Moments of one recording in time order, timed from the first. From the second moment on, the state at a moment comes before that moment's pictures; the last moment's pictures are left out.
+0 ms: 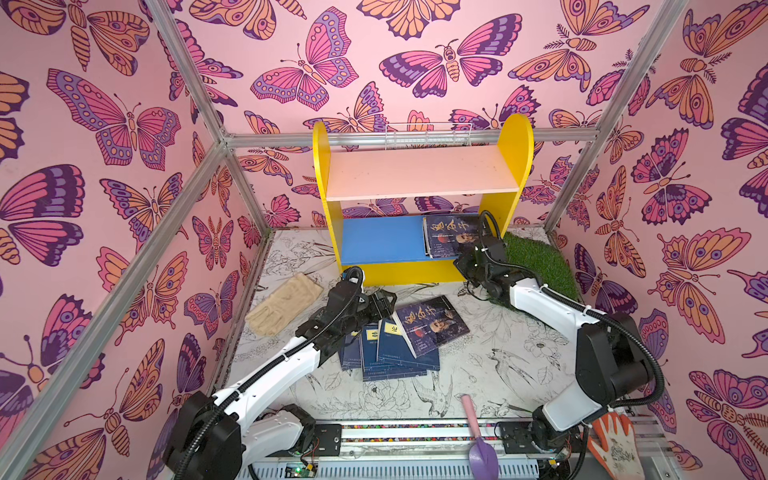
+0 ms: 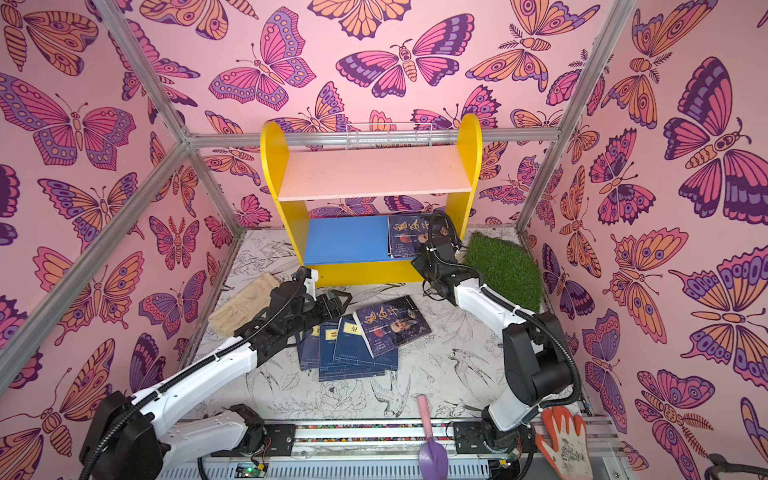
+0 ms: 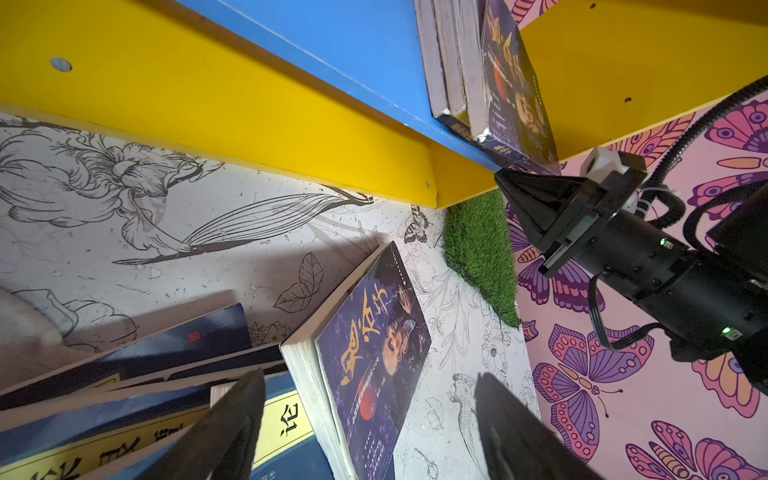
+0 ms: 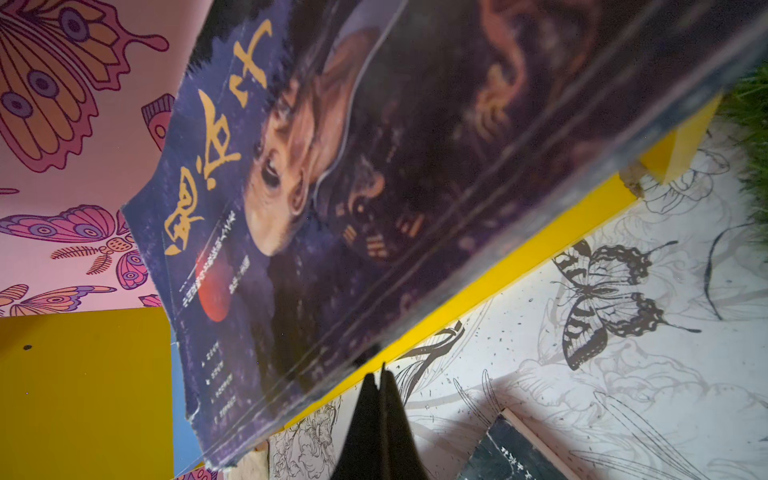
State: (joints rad) left arm -0.55 1.15 0.72 -0.08 0.13 -0.82; right arm 0.39 1.63 1.13 -0.10 0.07 1.10
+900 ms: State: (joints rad) left arm -0.55 1.15 0.72 -0.09 0.13 -0.79; right arm 0.37 1.69 1.20 -0.11 0.09 1.04
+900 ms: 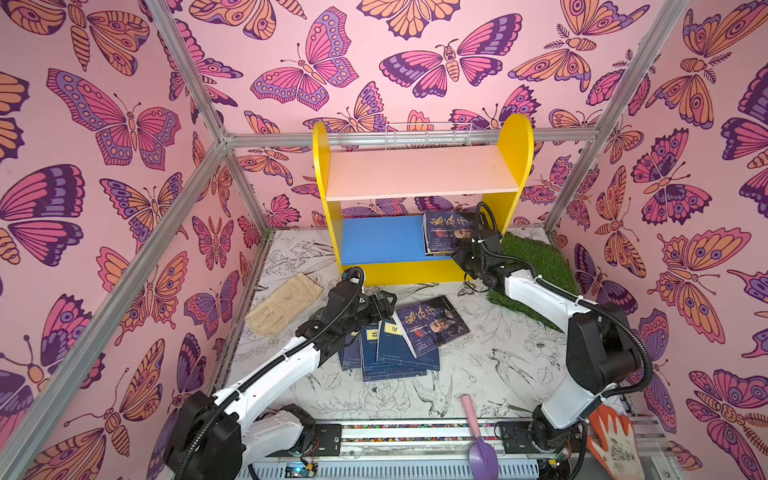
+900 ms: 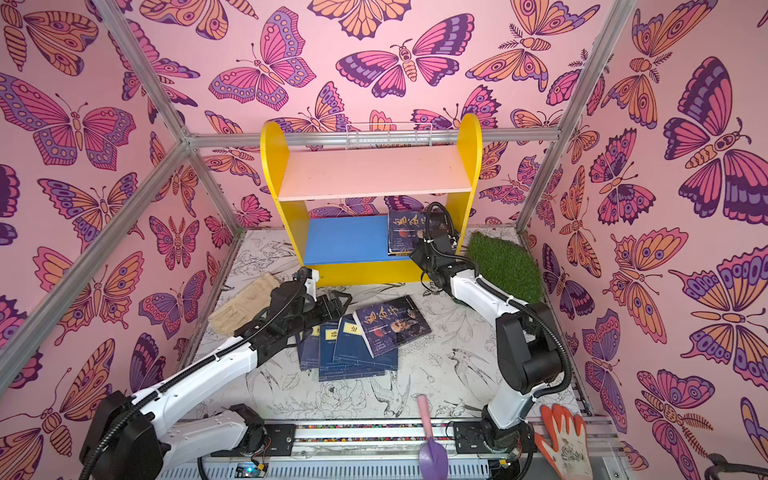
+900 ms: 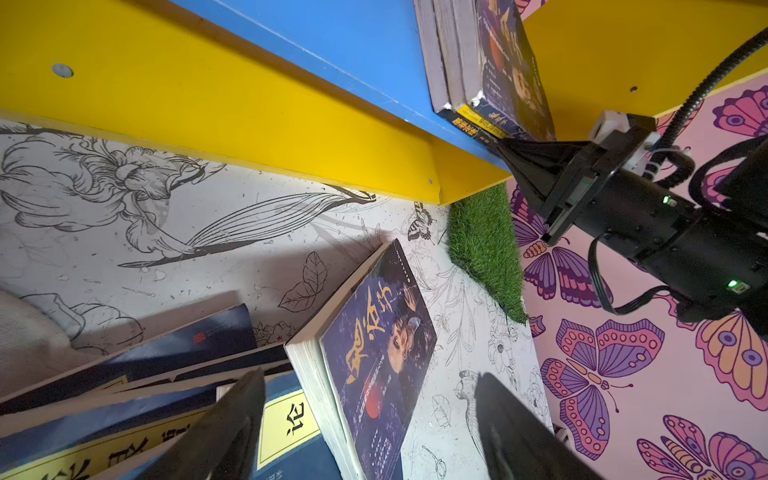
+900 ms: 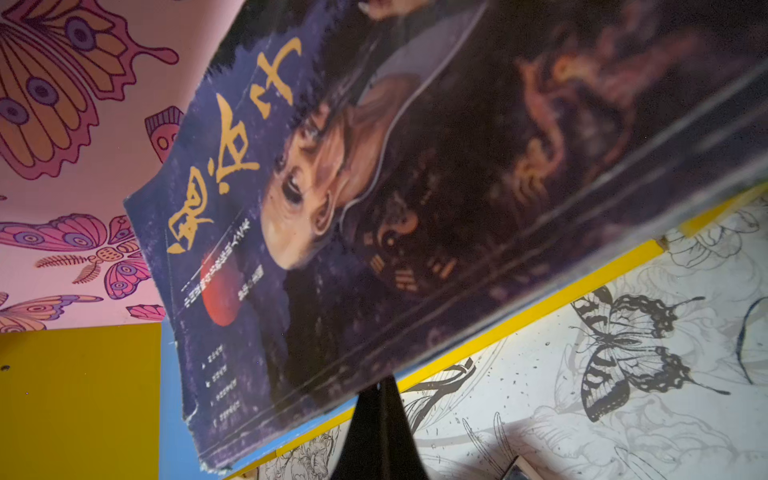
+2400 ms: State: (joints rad) left arm -0.68 1.76 1.04 -0.24 0.09 -0.58; right arm 0.36 1.51 0.43 0.42 -0.64 0.97
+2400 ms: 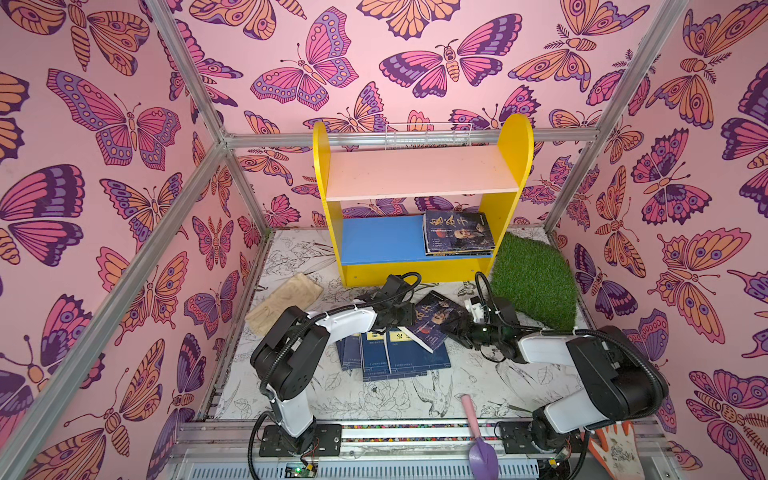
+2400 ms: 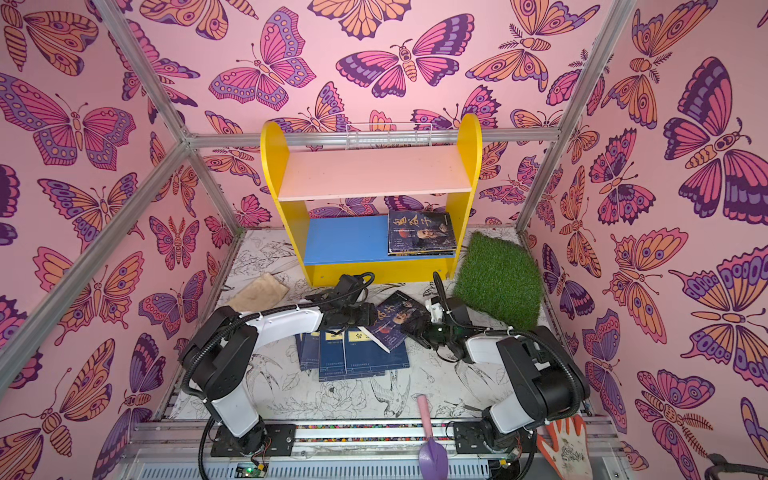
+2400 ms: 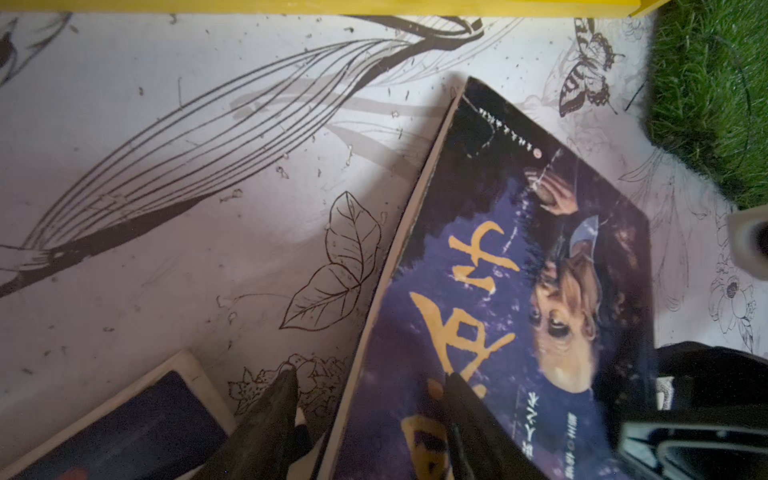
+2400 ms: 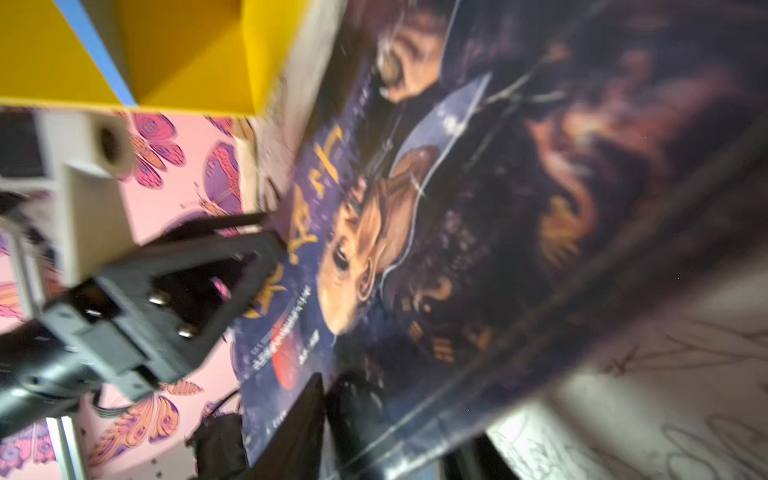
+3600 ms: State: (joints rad) left arm -0.63 1.43 0.65 0.69 0.48 -1.09; right arm 0.44 0.98 0.44 0.49 -0.21 0.96
